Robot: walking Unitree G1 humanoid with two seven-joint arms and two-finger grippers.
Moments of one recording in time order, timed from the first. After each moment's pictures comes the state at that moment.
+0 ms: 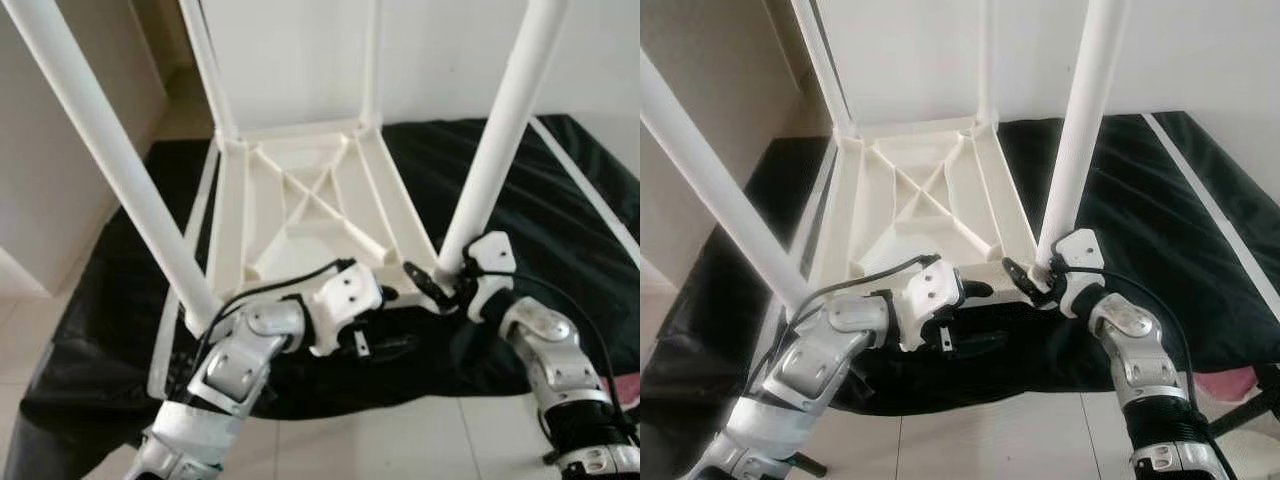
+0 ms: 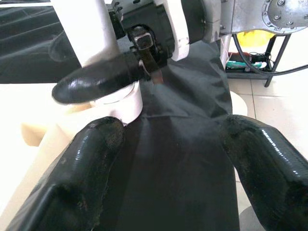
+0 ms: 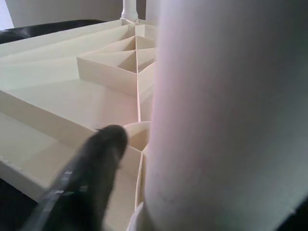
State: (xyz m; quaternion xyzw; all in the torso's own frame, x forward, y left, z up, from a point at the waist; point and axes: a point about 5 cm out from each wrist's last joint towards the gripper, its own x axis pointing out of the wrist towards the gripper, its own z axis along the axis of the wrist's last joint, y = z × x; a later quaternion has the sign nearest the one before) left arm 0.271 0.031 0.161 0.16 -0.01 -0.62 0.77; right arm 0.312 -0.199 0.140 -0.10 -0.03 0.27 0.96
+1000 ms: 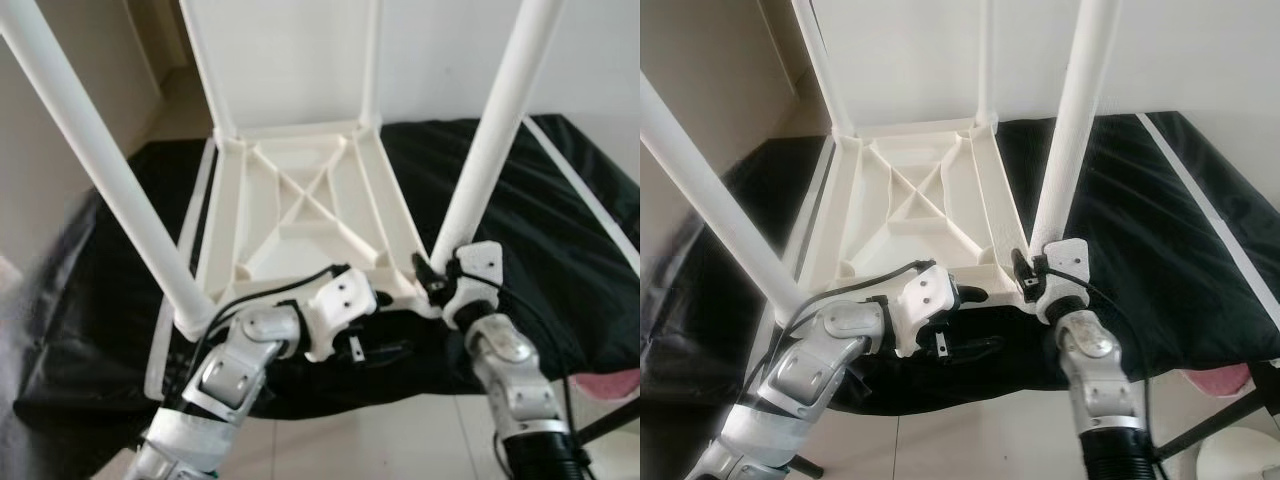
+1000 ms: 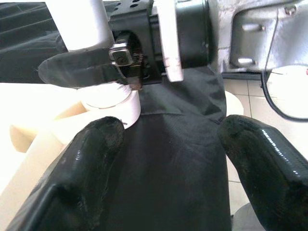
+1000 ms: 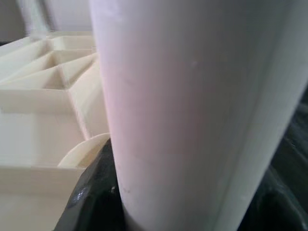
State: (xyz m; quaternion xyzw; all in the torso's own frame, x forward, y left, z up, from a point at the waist) left arm 0.268 0.034 0.157 0.15 0.00 -0.62 0.77; right arm 0.296 -0.161 0.134 -0.01 -0.04 0.02 1.00
